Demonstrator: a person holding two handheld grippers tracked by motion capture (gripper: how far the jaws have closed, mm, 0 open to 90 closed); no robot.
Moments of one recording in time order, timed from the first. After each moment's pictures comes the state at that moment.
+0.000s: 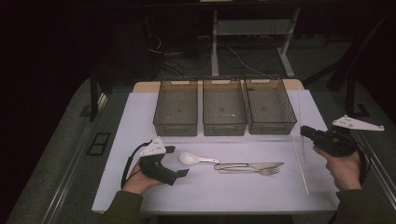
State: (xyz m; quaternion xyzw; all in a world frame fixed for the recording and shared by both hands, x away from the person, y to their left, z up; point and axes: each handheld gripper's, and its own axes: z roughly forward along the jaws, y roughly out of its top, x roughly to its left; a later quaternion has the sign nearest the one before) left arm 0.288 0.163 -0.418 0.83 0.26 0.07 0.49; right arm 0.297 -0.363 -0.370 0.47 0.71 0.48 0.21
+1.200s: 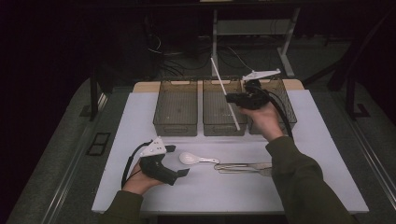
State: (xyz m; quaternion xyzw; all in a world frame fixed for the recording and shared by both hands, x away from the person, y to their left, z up) left arm 0.288 0.161 -0.417 0.83 0.25 0.08 0.49; right arm 0.424 -0.165 -0.314 0.38 0.79 0.47 0.12
